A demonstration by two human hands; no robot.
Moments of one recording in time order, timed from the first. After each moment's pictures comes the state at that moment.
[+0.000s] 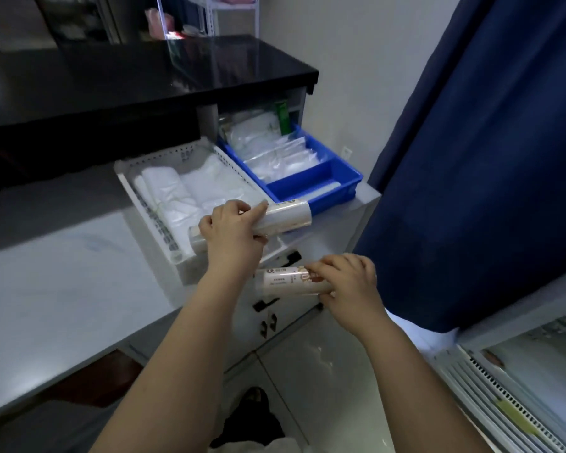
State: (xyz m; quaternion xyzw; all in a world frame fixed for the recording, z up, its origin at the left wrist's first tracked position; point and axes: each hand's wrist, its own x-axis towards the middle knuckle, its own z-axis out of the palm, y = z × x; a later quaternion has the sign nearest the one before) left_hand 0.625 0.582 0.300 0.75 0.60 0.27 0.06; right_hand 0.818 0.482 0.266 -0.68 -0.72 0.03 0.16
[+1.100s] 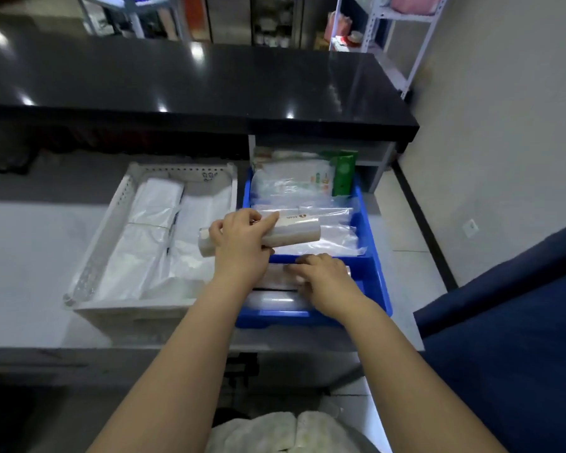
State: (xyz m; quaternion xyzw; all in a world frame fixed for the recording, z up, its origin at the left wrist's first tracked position) left_hand 0.779 0.791 0.273 0.57 0.79 0.23 -0.03; right_hand 0.949 0.841 0.241 -0.37 -0.92 0.15 0.01
